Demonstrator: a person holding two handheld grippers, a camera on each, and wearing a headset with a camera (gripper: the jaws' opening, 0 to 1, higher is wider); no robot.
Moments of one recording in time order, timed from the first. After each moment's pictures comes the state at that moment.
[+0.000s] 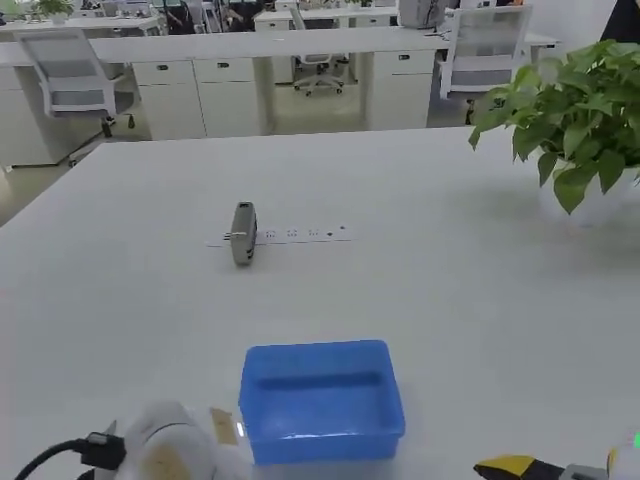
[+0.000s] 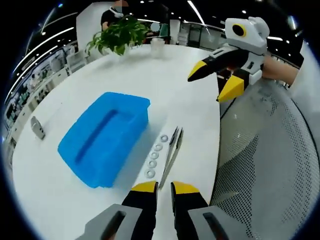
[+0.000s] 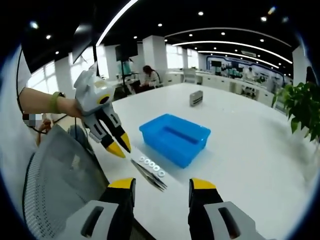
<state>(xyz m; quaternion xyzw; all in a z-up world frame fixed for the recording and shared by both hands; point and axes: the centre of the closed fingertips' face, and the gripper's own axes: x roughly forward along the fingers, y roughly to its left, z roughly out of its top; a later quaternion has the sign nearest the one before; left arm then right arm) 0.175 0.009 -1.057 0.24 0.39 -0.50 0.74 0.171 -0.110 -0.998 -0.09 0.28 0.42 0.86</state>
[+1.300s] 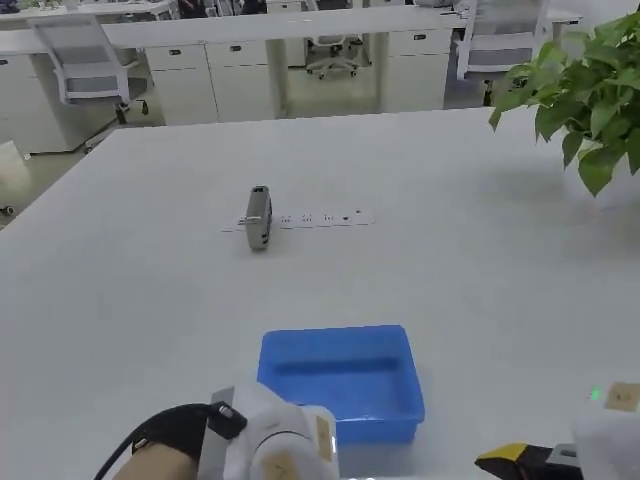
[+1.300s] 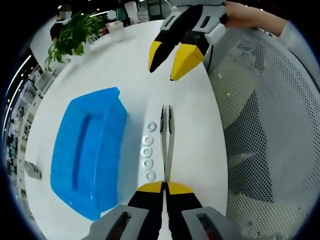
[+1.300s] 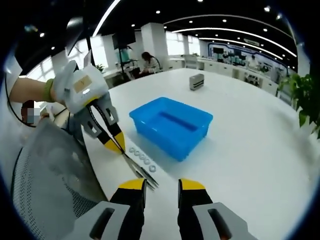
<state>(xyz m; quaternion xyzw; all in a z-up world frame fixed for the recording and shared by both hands) 0.179 0.007 -1.084 0.40 0.39 -0.55 0.63 0.196 -0.100 -1.035 -0.11 0.34 0.43 0.83</state>
